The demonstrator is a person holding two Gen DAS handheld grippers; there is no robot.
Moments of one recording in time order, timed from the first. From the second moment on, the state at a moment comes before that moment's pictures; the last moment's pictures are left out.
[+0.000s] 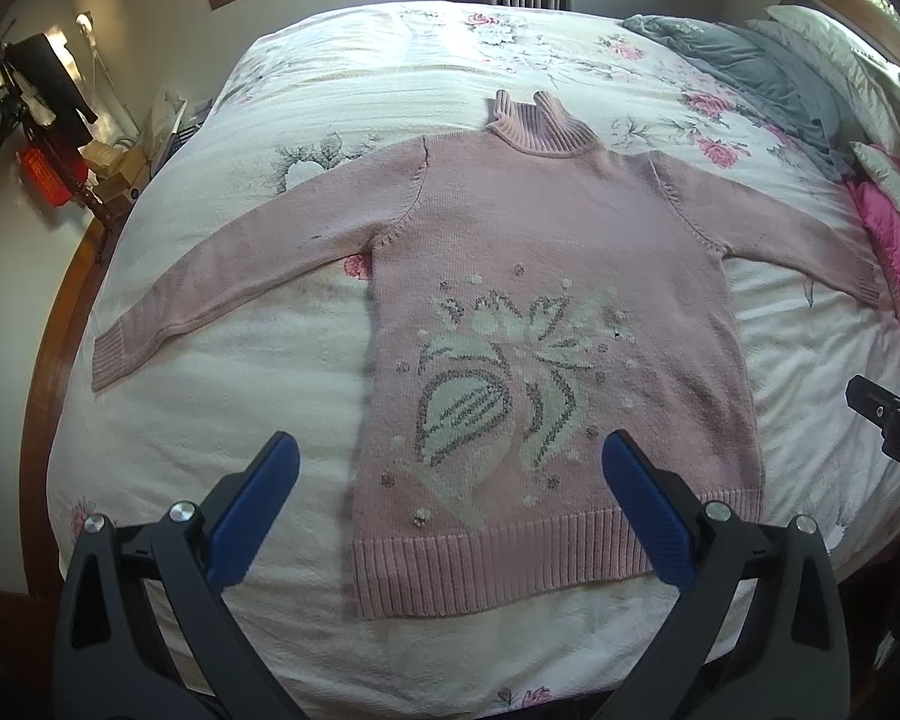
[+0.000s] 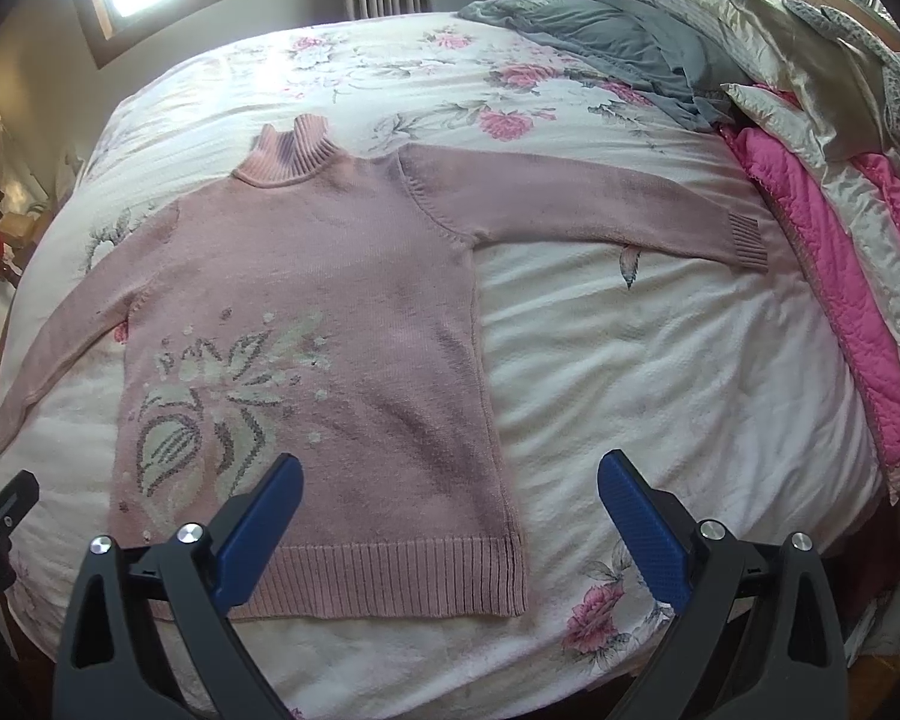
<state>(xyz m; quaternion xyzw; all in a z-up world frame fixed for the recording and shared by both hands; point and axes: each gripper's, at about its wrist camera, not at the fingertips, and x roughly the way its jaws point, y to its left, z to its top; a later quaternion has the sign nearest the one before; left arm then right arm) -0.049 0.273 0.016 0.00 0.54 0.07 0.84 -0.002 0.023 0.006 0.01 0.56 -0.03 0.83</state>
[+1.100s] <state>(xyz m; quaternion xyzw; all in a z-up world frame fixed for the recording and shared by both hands) -0.049 0.274 0.011 0.00 0.54 0.08 0.84 -0.002 0.020 -0.005 0.02 0.56 -0.03 0.83</state>
